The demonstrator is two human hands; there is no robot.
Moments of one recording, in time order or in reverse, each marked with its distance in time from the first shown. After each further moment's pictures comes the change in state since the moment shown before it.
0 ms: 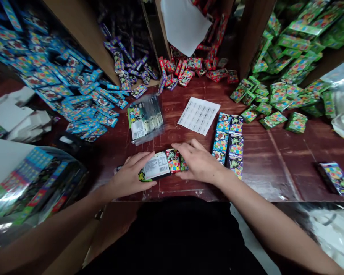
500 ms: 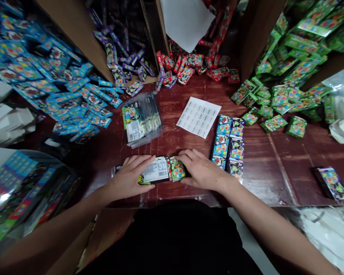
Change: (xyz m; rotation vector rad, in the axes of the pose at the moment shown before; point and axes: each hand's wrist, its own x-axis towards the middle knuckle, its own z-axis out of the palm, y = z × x) left_hand 0.013 -0.018 0.011 -0.005 -0.065 0.037; right_hand 0.002 0.015 0.010 0.023 -0.185 0.030
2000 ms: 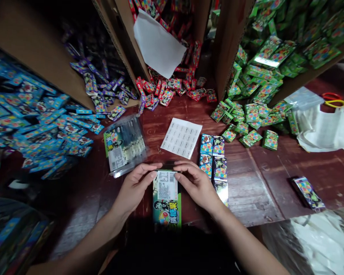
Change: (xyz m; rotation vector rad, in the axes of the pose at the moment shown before) left_hand 0.100 0.049 -0.002 -1.187 0.279 -0.353; right_hand -0.003 0.012 -0.005 0.753 0.639 0.374
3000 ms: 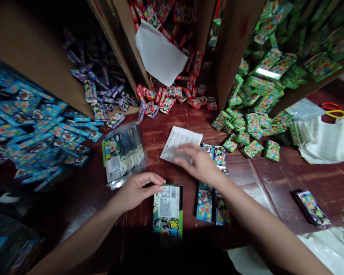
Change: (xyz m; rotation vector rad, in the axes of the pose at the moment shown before) left_hand 0.037 0.010 -0.018 0.156 -0.331 -0.010; right_hand 0.102 -0.018 -0.046 -0.459 -0.191 -0.164
